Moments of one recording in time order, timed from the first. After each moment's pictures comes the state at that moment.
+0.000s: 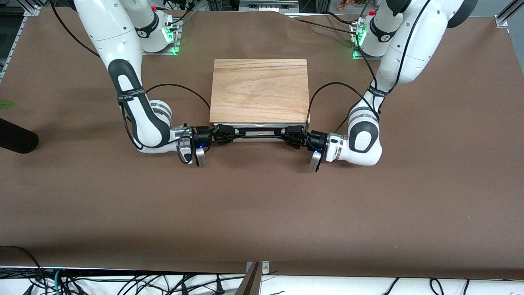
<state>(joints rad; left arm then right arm) -0.23 0.78 -0.12 -1.73 -1.55 1.73 1.08 0.37 0.68 -0.03 -1.84 1.63 1.80 -0.99</state>
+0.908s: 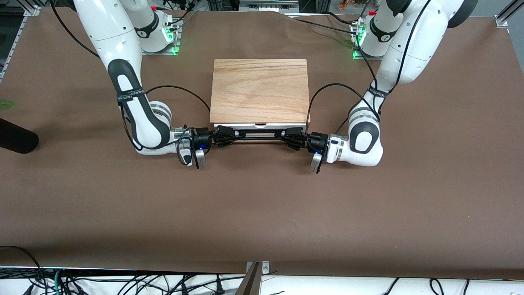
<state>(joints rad) -0.23 0.79 -0.12 -1.70 -1.55 1.75 1.06 0.37 0.69 -0.03 -1.79 1.62 1.81 -1.00</state>
